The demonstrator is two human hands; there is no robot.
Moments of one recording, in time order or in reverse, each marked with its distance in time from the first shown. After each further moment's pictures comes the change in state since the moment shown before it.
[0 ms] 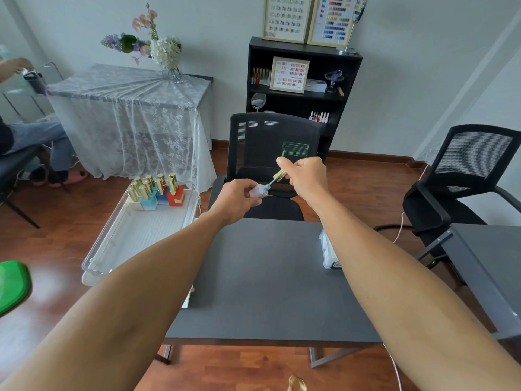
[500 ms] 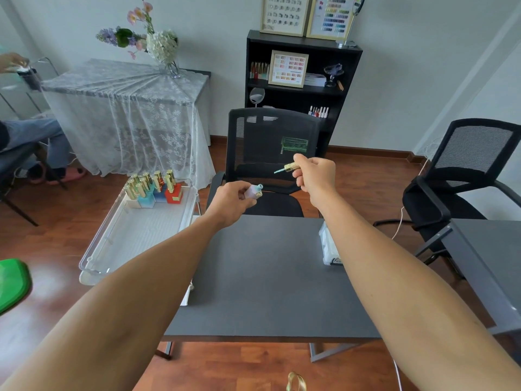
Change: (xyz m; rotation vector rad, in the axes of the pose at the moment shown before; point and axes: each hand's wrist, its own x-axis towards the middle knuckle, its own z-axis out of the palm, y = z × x) left_hand -0.011 -0.015 0.002 -0.020 0.009 -0.025; right_hand 0.003 0.012 -0.009 0.416 0.049 0.270
